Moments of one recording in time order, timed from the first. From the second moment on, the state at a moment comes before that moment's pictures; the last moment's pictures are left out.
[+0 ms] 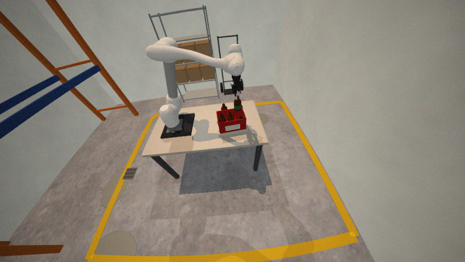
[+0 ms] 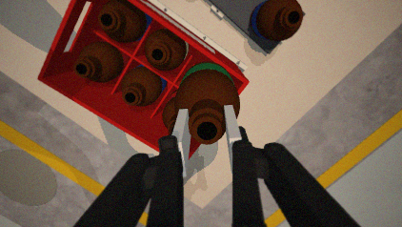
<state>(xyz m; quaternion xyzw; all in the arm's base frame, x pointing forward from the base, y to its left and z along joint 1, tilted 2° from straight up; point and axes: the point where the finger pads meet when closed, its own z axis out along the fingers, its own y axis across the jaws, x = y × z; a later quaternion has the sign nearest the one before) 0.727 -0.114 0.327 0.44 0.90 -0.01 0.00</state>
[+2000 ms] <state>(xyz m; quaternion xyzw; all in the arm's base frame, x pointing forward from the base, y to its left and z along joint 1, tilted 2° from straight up) 0.729 -0.122 0.327 0.44 0.90 -0.01 0.00</state>
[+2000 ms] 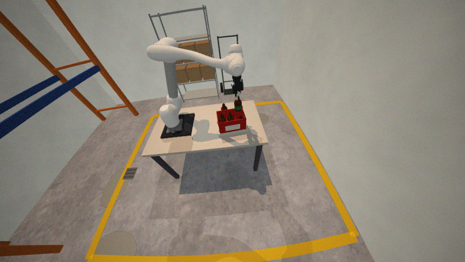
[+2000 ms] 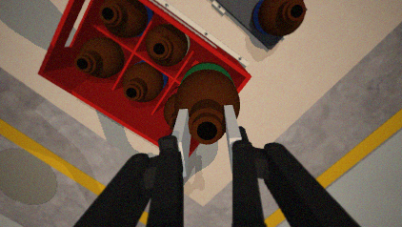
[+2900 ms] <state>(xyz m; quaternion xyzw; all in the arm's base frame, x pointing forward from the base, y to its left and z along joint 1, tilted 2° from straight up) 0.729 -0.123 0.316 0.44 0.90 -0.01 0.00</state>
